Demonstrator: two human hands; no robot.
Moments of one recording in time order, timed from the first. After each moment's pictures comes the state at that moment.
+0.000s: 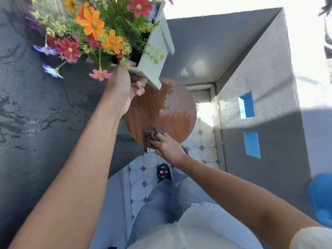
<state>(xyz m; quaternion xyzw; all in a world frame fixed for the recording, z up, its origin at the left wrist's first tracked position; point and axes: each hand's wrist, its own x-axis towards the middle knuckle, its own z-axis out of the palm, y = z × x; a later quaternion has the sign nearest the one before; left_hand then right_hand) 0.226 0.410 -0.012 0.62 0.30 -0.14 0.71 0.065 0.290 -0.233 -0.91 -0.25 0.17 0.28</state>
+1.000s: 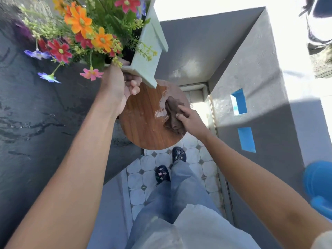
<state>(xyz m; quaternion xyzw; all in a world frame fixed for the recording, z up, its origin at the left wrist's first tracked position) 0.231 0.409 -0.015 0.59 0.30 -0.16 0.73 0.137 0.206 -0.196 -0.85 0.07 0.18 0.50</state>
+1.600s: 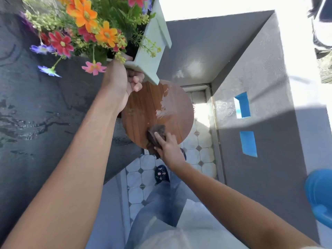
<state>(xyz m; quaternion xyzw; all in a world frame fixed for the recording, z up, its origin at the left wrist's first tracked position) 0.239 0.414 -0.012 0.60 0.29 -0.15 0.73 0.049 0.295 -0.226 -0.93 -0.05 0.18 0.31</state>
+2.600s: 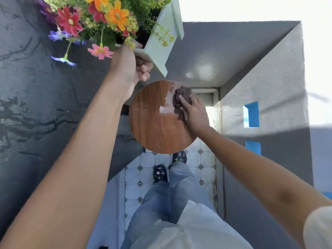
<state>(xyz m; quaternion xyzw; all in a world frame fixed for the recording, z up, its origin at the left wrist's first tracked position) 0.271 0.432 -0.013 0.58 0.30 -0.12 0.74 0.191 0.228 -0.237 -0.97 -0.10 0.03 0.20</state>
